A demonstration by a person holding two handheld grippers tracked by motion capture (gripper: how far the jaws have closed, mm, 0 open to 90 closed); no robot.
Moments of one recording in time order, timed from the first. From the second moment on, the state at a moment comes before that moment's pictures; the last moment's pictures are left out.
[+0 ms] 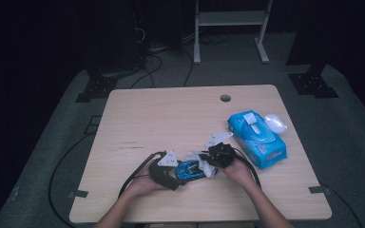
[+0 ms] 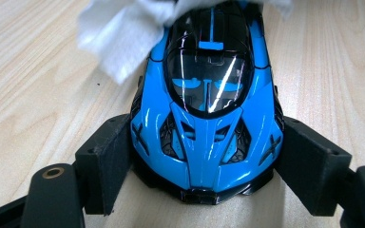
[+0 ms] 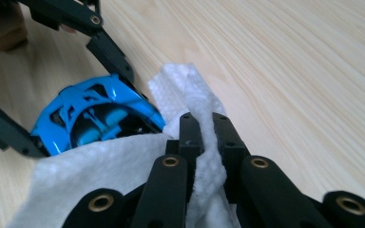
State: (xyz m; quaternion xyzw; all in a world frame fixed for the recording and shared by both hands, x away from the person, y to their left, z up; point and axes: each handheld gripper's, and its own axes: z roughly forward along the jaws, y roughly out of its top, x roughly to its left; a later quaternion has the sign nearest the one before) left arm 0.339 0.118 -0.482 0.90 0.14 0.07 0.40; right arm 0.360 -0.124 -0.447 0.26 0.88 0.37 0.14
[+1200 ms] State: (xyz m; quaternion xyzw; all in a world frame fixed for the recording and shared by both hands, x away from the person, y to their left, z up) left arm 0.354 0.135 -0.473 0.86 0.25 0.00 0.44; right arm 0.327 -0.170 -0.452 0.30 0.86 0.42 0.07
